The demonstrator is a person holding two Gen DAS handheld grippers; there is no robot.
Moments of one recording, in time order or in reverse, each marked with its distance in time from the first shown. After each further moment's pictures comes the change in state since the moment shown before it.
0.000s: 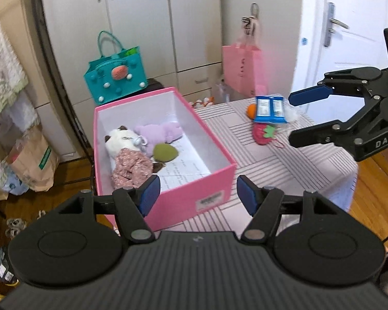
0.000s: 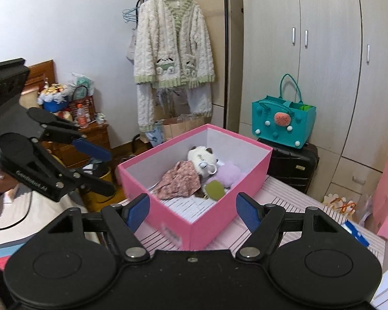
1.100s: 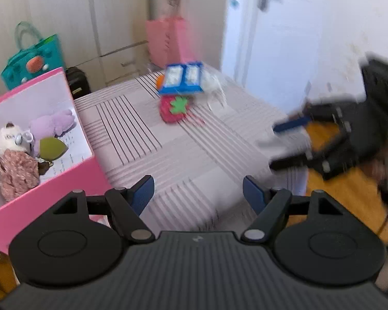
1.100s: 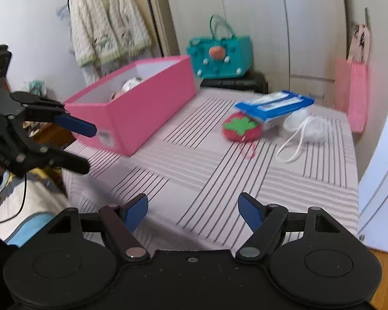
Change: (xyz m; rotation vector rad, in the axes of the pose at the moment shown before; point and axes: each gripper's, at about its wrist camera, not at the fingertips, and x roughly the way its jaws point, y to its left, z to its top) left arm 0.104 -0.103 -0.014 0.067 0.061 -0.259; right arm -0.030 -0.076 -0.170 0.276 0.080 -0.142
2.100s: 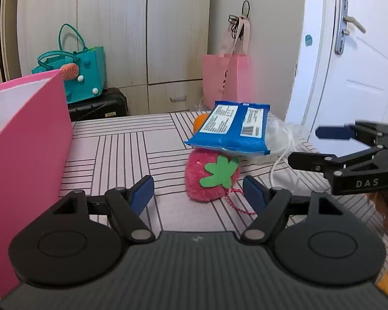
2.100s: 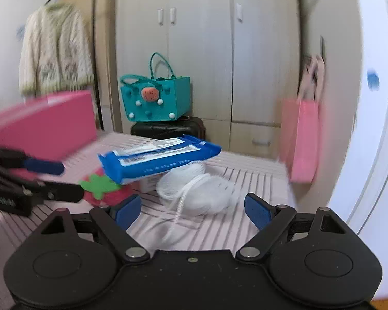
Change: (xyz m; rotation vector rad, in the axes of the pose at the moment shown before) left arm 0.160 0.003 0.037 -0.154 -0.224 0.252; right arm 0.089 -0.125 0.035 -0.090 -0.205 -0.249
